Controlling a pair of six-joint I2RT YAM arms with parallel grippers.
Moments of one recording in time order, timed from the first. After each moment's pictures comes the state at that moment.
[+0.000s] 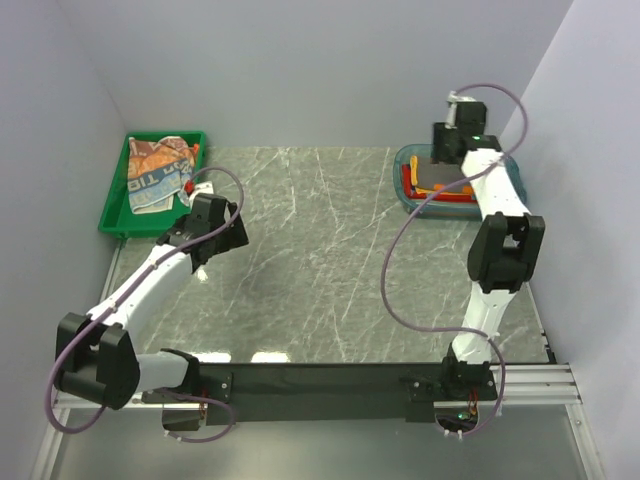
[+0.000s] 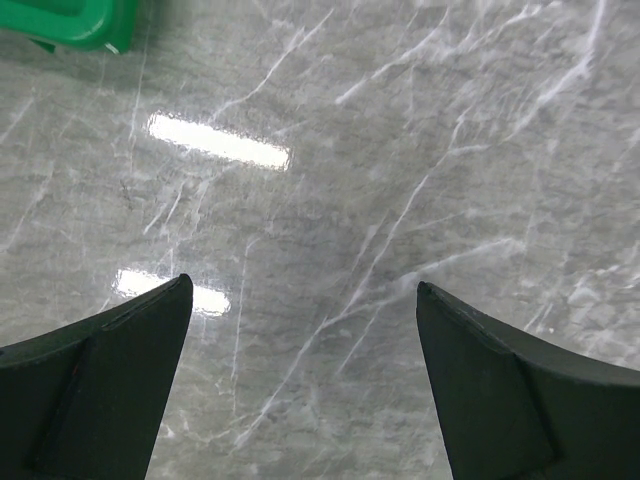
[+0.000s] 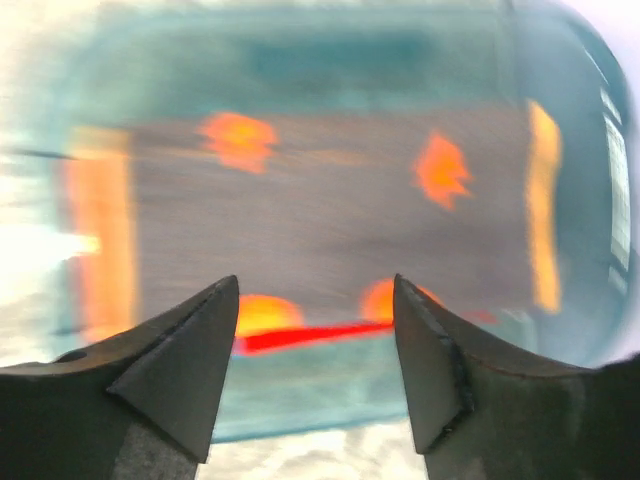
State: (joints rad) left arm -0.30 1.27 0.91 -0.48 -0.31 -0.51; right arm -0.06 2.01 1.87 -0.58 0.13 -0.06
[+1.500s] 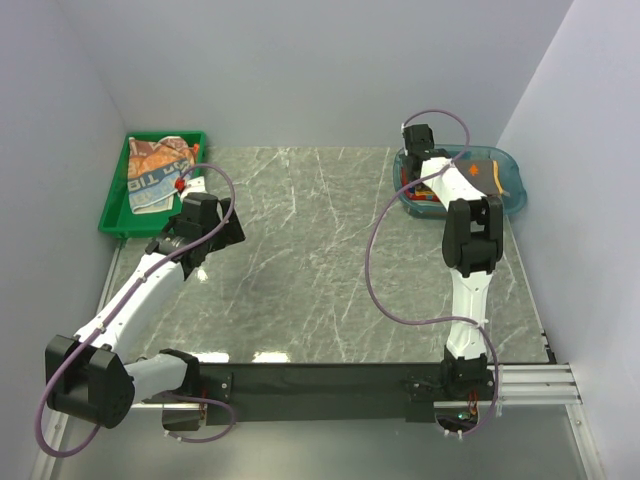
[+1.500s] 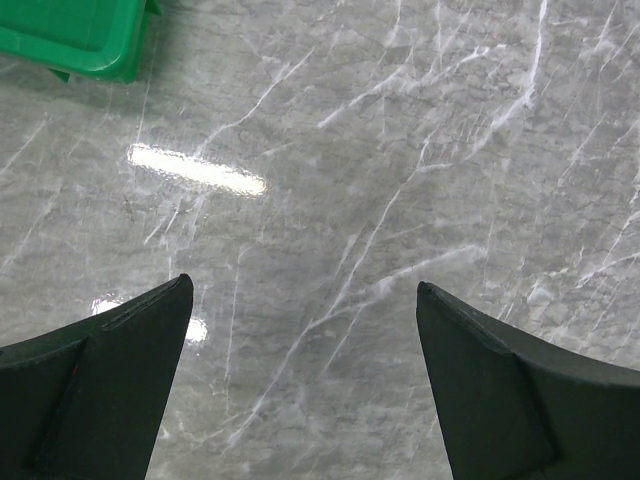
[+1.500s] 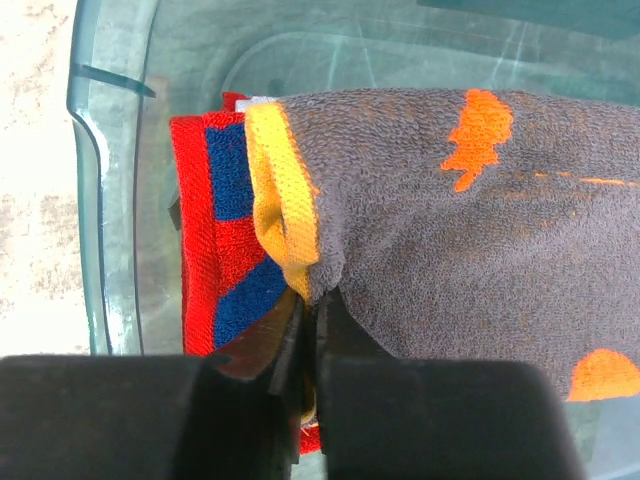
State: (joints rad) left arm -0.29 1.16 0.91 -0.48 -0.29 -0.51; right arm 0.13 2.23 1.87 -0.54 0.32 -0.11
